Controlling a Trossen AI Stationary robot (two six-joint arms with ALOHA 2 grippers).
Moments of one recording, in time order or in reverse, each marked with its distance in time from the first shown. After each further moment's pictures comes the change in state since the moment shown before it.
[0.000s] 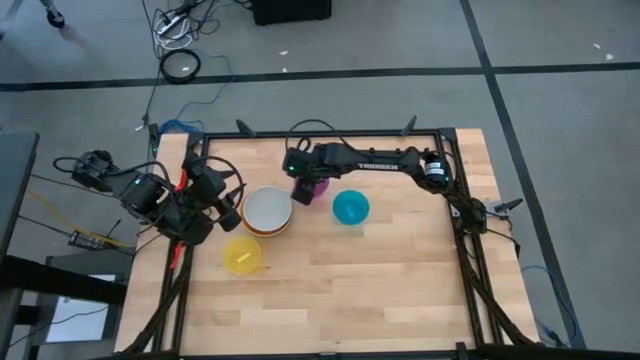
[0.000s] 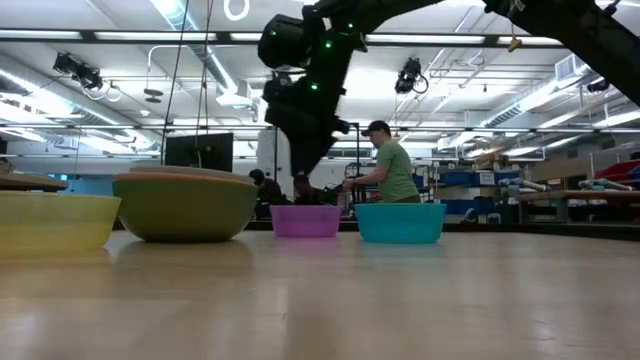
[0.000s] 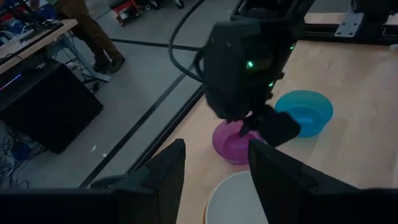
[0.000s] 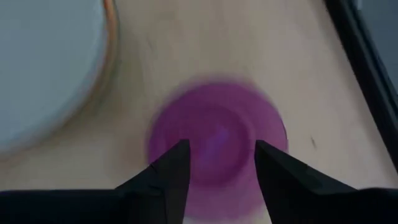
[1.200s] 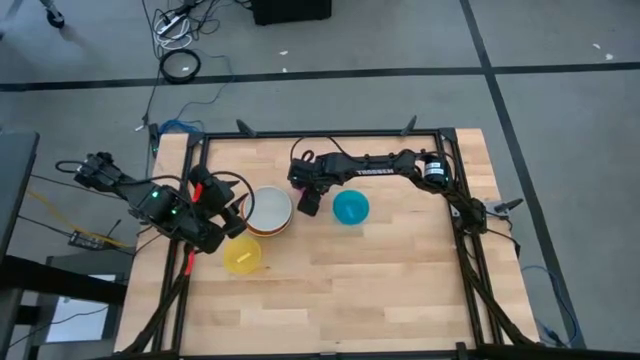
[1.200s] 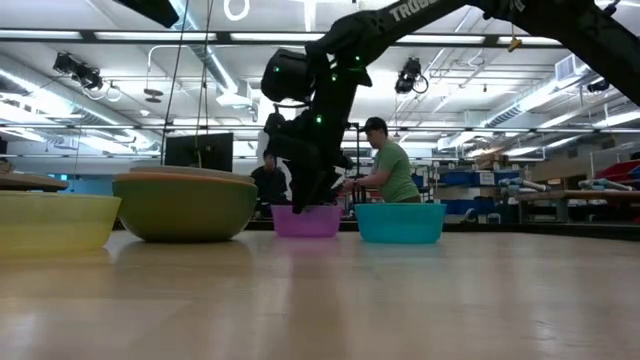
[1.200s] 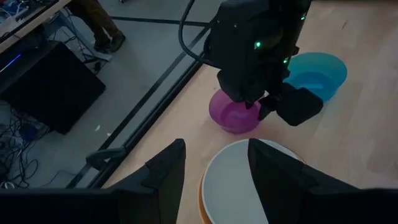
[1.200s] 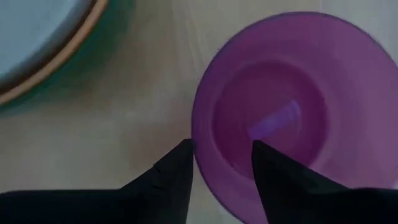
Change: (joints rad) left arm 0.000 0.000 -0.159 0.007 0.050 -0.105; right arm -0.006 0.003 -0.202 0.168 -0.142 0.017
